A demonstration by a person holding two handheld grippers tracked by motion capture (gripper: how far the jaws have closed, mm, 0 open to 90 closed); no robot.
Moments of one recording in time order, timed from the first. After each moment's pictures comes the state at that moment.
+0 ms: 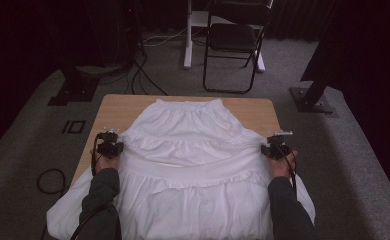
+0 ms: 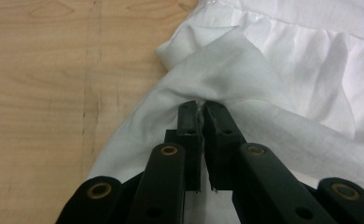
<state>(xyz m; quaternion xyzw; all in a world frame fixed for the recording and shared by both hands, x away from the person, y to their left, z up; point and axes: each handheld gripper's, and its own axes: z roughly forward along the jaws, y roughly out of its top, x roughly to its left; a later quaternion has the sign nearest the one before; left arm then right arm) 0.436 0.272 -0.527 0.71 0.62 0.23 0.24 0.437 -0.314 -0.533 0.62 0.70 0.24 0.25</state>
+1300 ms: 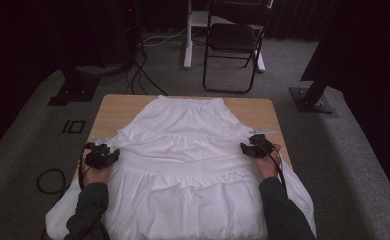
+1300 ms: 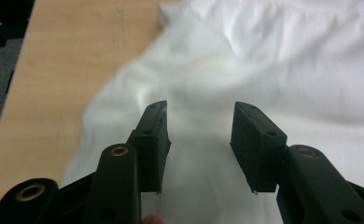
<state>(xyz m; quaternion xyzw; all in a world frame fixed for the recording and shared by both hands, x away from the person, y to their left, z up) 0.368 0.293 -0.521 0.70 0.60 0.25 0.29 0.431 -0.249 -0.516 0.51 0.77 0.30 0.24</state>
